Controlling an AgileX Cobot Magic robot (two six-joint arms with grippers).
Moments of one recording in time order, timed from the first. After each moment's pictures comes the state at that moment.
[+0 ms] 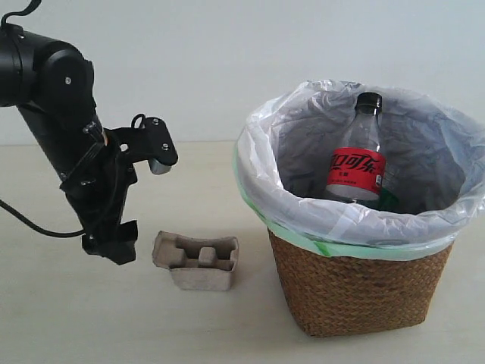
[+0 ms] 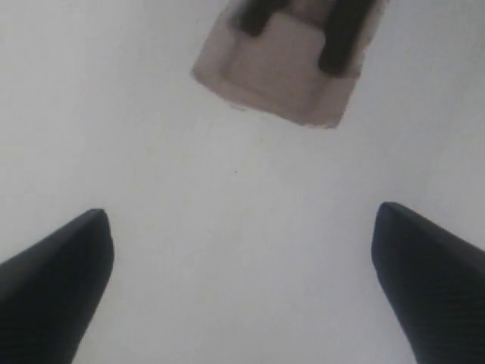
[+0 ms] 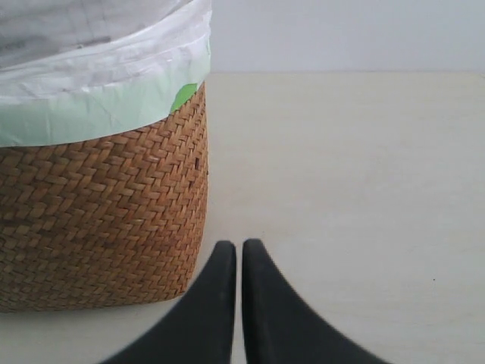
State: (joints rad) left arm -0.46 1.79 -1.29 0.08 0.94 0.74; right arm 0.10 0.01 0.00 0.01 0.35 0.00
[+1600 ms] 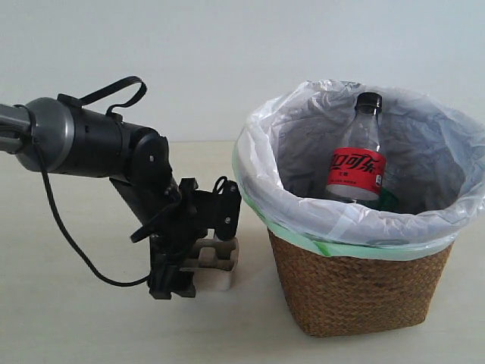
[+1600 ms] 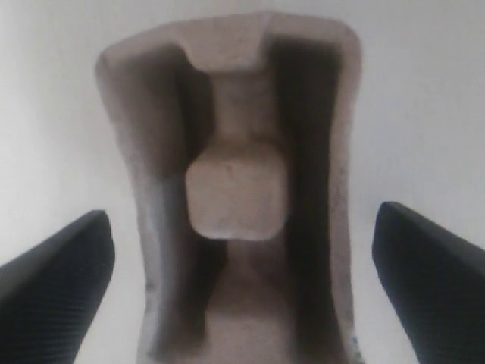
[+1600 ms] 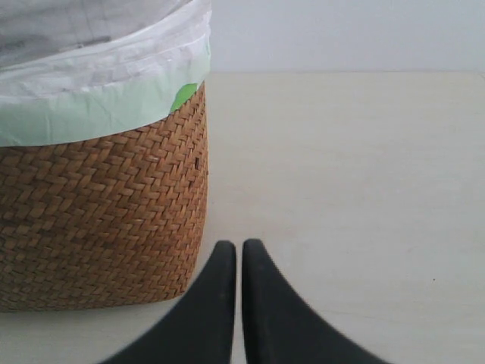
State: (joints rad) left arm -0.57 2.04 -1.29 -0.08 0.62 1.22; right arm 0.10 0.01 0.00 0.01 0.35 0.00
